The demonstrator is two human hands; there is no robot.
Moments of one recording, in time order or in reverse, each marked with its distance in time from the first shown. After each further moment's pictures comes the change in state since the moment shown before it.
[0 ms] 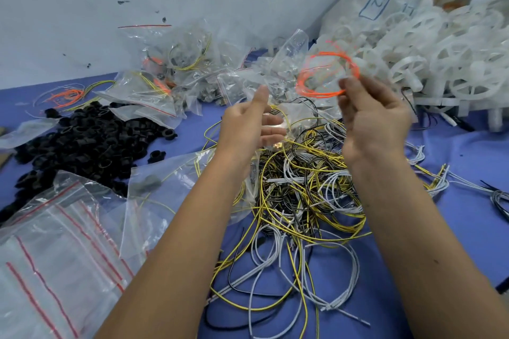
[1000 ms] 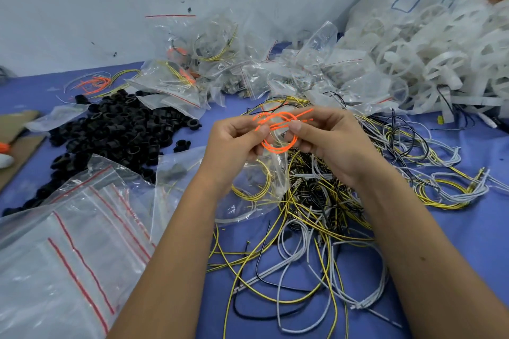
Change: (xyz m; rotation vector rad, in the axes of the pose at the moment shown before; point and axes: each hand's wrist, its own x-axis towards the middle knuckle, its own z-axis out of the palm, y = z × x) left_hand -0.010 -0.028 -0.078 0.140 -0.082 0.227; right_hand -0.020 0.056 -0.006 -0.464 -0.839 0.236
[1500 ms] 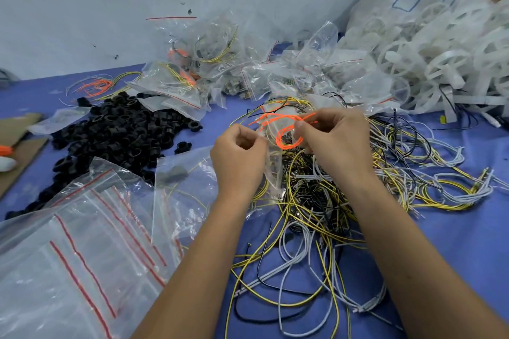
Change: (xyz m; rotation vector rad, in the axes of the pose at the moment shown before) left_hand -0.005 -0.023 0.026 0.337 0.453 0.009; right_hand -0.004 -0.003 0.017 -0.490 0.437 -0.117
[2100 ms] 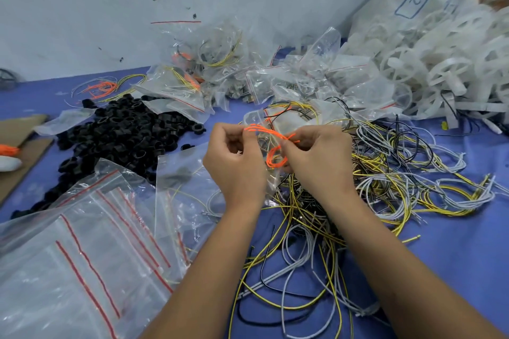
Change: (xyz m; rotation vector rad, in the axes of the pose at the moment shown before) left_hand -0.012 0.009 0.002 -0.258 0.320 0.116; right_hand -0.020 -0.002 0.024 -0.184 -0.052 -0.071
